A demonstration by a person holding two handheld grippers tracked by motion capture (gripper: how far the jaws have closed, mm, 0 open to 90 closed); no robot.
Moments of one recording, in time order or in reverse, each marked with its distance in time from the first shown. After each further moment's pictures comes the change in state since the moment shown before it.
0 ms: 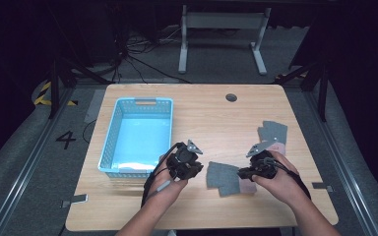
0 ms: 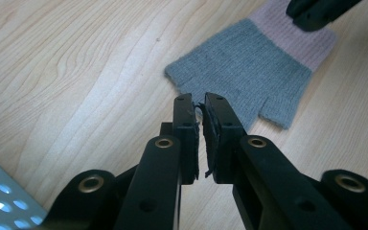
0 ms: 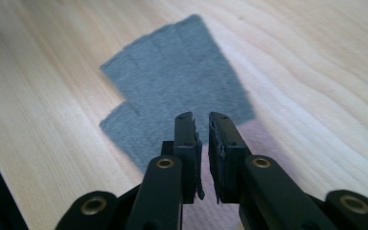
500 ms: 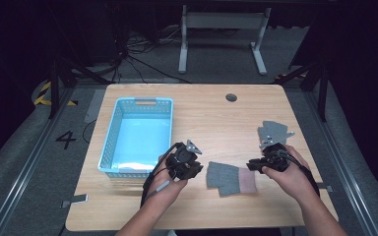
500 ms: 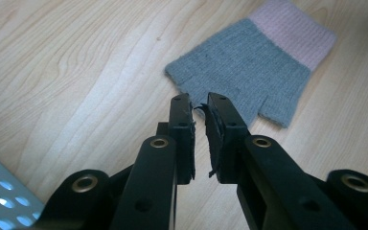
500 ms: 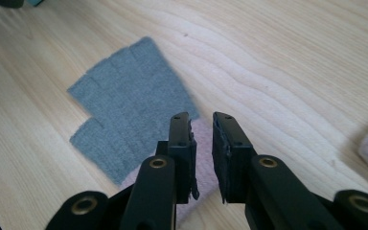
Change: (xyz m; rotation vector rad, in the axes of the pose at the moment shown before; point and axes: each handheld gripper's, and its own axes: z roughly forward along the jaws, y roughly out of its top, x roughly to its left) left arm 0.001 -0.001 -0.001 -0.001 -0.008 -0.007; right arm -0.024 -0.006 -0.021 -0.072 -0.055 0.105
